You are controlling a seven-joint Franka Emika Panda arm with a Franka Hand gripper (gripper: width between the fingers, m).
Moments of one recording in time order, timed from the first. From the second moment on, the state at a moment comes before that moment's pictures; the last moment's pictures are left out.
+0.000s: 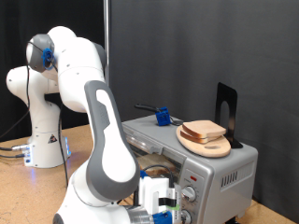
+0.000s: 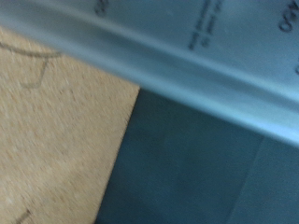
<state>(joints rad) -0.04 0.92 -0.22 -1.46 1.47 1.64 -0.41</state>
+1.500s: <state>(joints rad) -0.07 0.95 -0.18 -1.45 1.48 1.56 -0.60</state>
